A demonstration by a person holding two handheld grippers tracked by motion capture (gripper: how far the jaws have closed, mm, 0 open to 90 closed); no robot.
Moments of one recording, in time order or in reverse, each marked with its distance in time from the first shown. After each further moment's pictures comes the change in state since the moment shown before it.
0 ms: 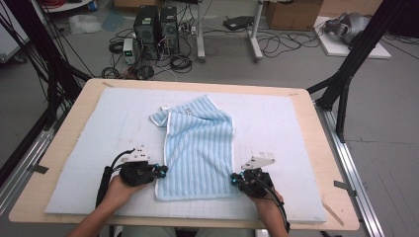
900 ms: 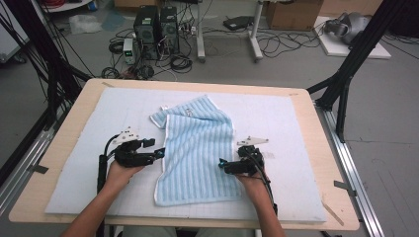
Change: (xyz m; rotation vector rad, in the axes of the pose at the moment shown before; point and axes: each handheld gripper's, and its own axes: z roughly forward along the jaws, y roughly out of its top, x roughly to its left) left arm 0.044 0.025 -0.005 -0.224 0.159 -0.107; right arm -0.034 0.041 0.045 -0.073 -0.075 0.121
